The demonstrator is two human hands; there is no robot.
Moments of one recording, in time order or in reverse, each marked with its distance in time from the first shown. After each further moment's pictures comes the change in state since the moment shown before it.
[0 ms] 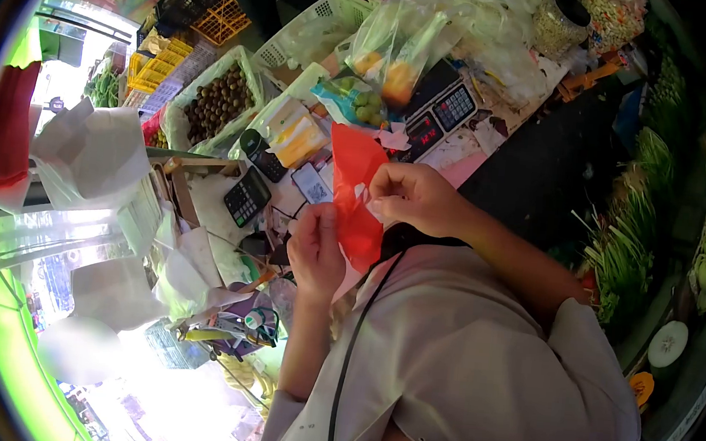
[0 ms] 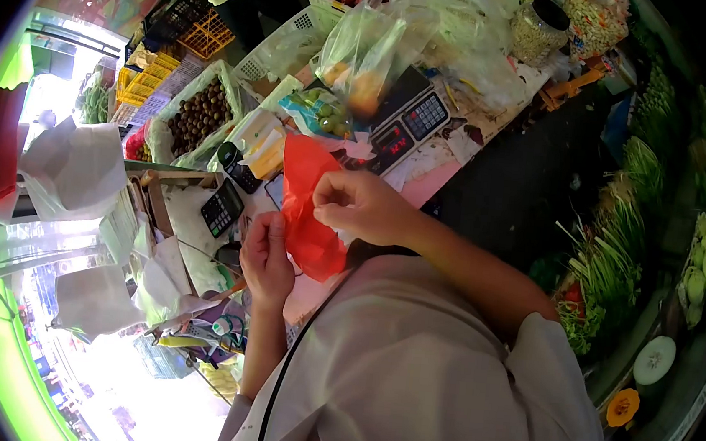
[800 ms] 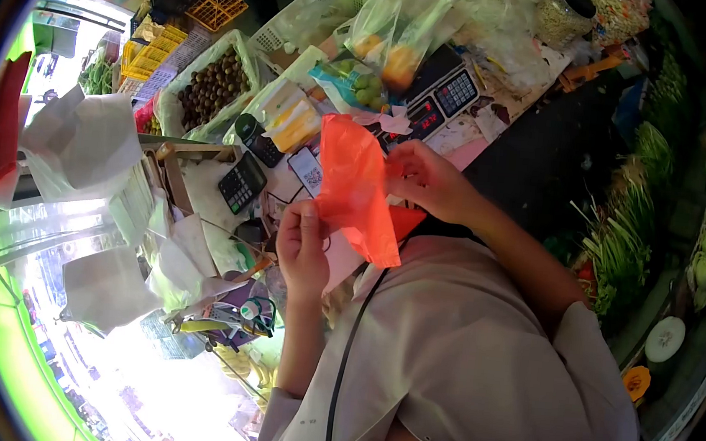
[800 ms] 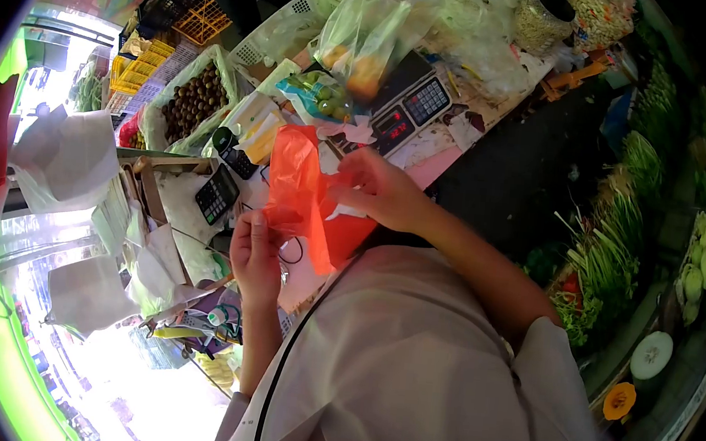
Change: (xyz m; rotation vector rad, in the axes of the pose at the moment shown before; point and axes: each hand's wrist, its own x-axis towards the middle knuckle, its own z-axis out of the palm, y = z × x) left_hand -0.018 -0.038 -0.012 -0.686 0.007 -0.270; right_hand -0.008 0.040 -0.009 -0.049 0.310 -0.006
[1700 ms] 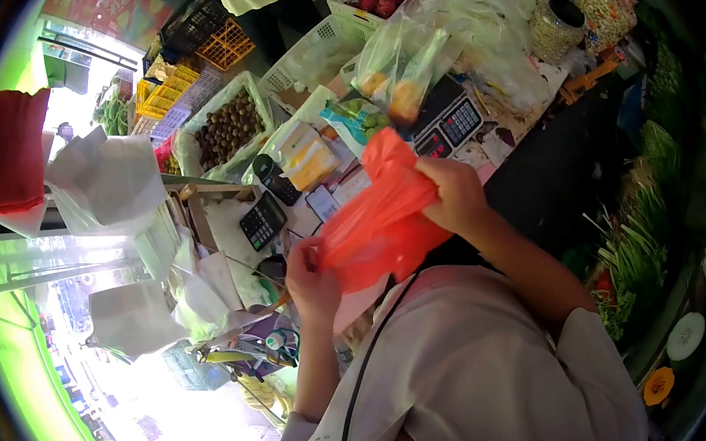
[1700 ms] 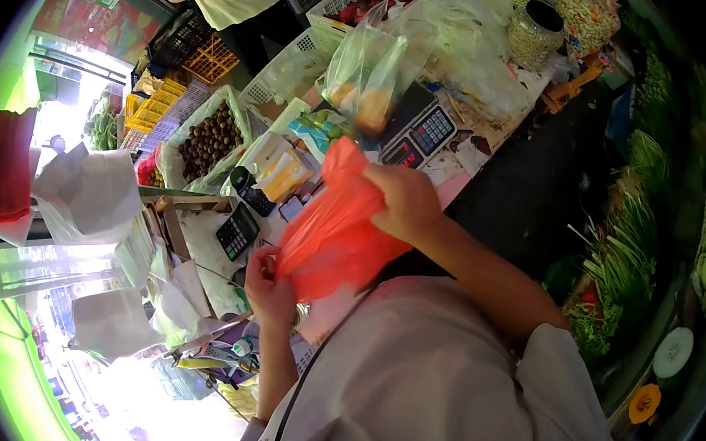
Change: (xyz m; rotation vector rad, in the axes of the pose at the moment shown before) left_hand 0.006 0.020 -0.014 0.998 0.021 0.155; right_hand 0.014 -0.035 -0.012 -0.889 0.276 -0.528
